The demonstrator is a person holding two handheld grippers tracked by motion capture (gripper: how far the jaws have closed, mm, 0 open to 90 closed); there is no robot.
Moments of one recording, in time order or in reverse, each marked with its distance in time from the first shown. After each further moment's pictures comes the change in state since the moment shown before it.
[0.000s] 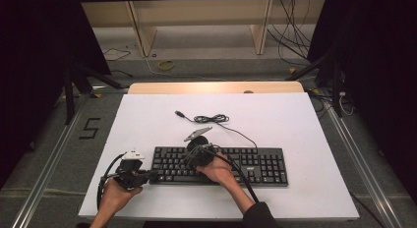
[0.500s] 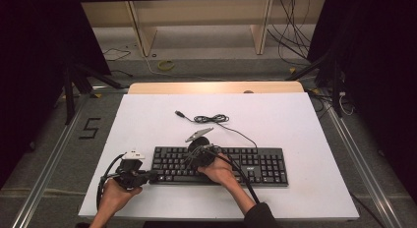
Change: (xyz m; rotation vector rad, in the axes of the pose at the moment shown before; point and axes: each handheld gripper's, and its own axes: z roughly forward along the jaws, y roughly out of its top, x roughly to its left) left arm 0.001 0.000 0.001 0.012 0.003 -0.005; right arm -0.002 -0.004 0.000 0.009 -0.005 0.010
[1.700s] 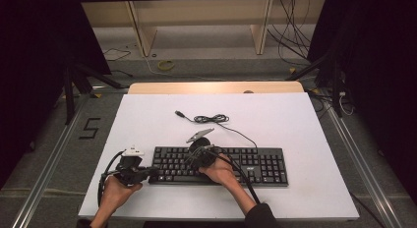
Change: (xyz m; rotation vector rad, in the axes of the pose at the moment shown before) left arm 0.007 0.005 0.007 -0.015 0.023 -0.017; right arm -0.003 -0.005 0.006 0.019 -0.007 -0.006
